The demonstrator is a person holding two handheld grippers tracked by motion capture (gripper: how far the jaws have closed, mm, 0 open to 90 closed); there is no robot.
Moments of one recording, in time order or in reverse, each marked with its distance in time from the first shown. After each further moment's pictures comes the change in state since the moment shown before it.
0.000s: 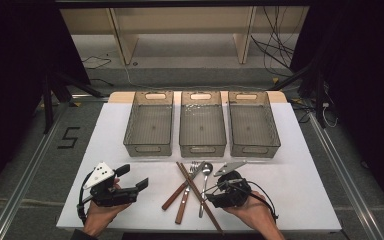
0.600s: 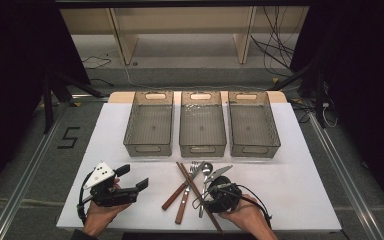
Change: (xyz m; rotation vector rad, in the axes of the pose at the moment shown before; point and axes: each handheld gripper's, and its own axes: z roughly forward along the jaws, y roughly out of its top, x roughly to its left) left arm 0.000 0.000 0.000 0.002 -0.001 0.000; right arm 0.012 0.000 0.023 0.117 0.018 -0.028
